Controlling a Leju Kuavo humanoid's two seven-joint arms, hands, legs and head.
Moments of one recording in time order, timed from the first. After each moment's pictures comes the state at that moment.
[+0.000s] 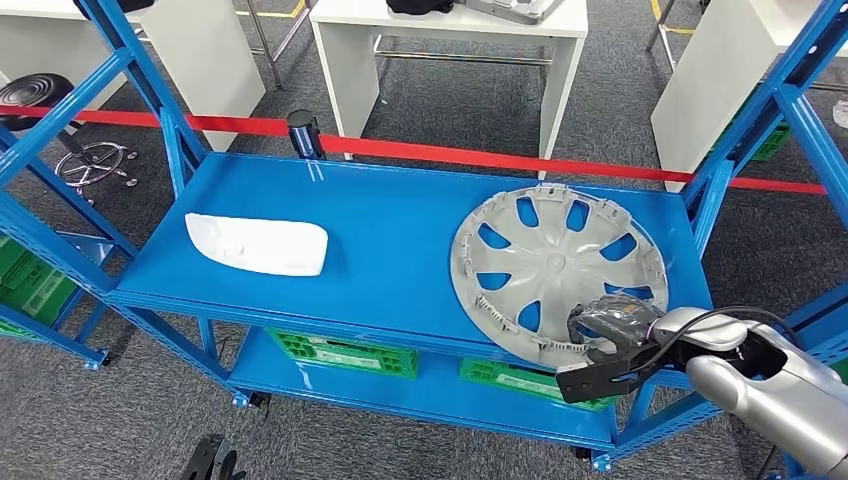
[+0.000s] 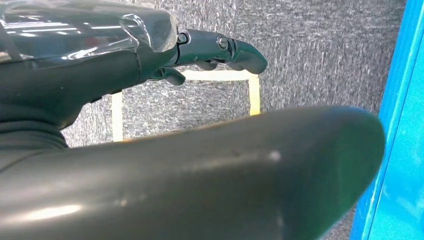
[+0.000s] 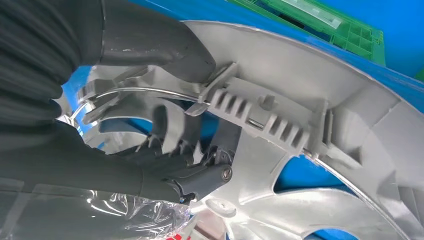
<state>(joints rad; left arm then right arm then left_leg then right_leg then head) -0.07 0.16 -0.67 -0.36 0.73 0.05 -0.20 -0.61 -0.84 1.07 -1.54 0.65 0.33 0.03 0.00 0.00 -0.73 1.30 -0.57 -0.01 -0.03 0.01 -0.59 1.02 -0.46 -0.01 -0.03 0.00</state>
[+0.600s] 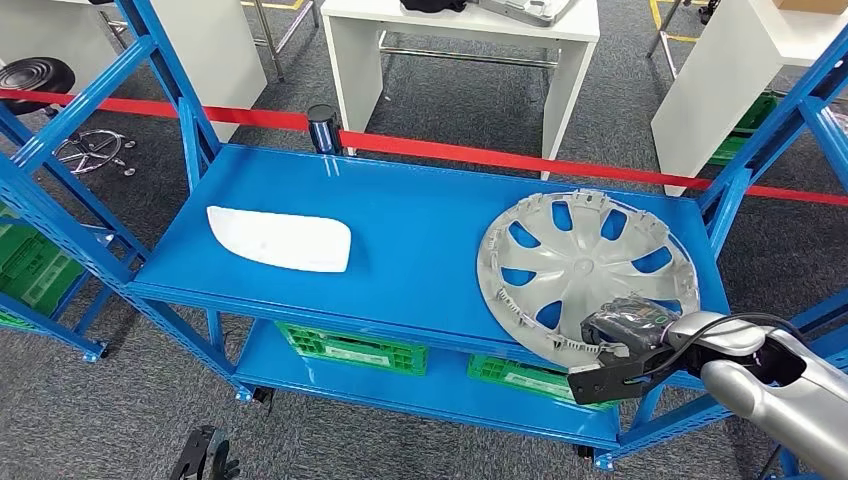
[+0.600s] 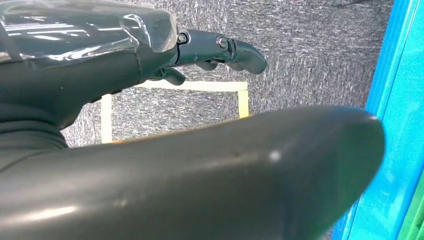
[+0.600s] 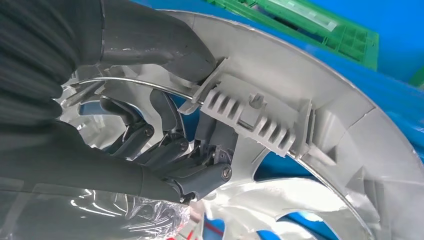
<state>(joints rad) -0.08 0.17 -0.64 -0.40 0.73 0.05 -0.22 -0.57 -0.88 1.01 -1.55 0.64 0.32 0.02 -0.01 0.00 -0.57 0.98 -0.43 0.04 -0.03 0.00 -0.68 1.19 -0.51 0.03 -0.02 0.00</state>
